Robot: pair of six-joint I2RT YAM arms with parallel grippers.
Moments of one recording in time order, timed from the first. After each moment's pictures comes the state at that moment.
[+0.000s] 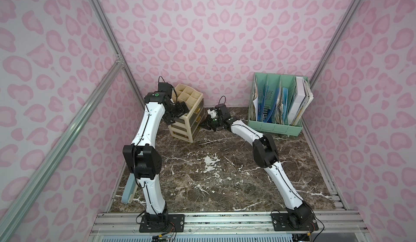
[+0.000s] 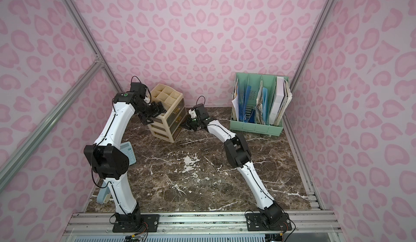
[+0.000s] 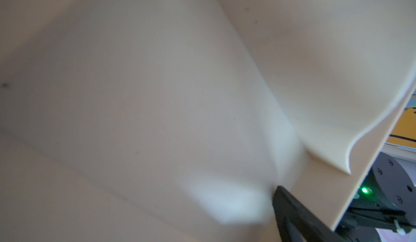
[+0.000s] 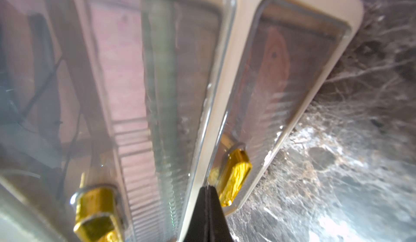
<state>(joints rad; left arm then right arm) -0.06 1.98 2.11 -1.22 0.23 -0.61 0.63 2.65 2.34 -0.28 -0.68 1.00</state>
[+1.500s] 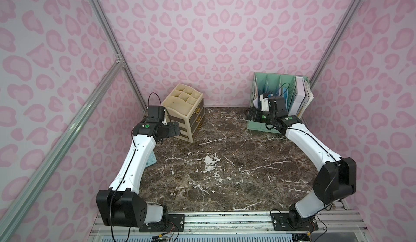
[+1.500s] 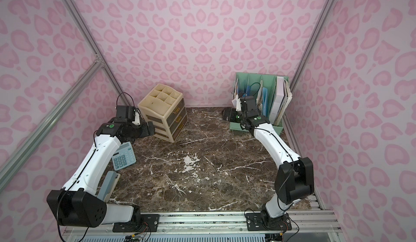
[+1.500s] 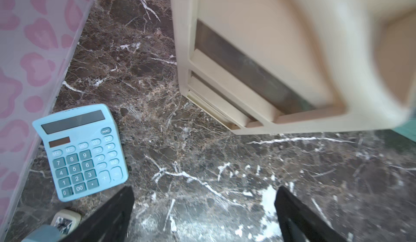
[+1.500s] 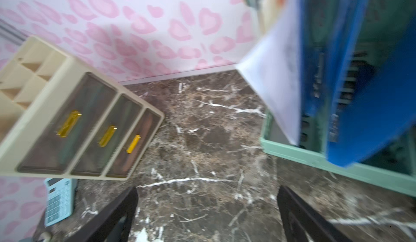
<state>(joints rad) -0.05 1.35 1.26 -0.80 -0.06 -0.30 0.31 1.57 1.32 -0.32 -0.14 0.36</state>
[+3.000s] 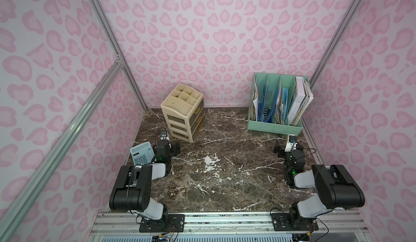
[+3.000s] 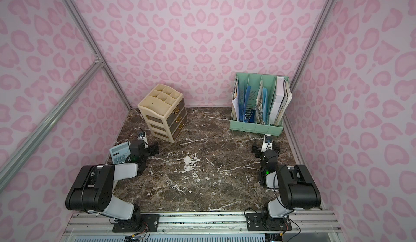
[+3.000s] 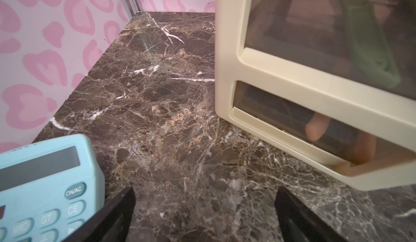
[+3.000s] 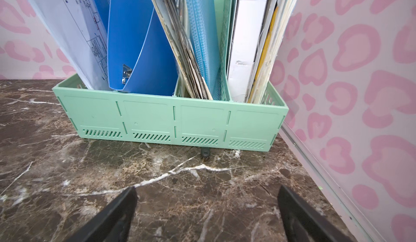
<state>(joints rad) -0.01 1.53 0.47 0.56 -0.20 -0.08 0.03 1.53 0.22 1.16 0.17 -0.05</state>
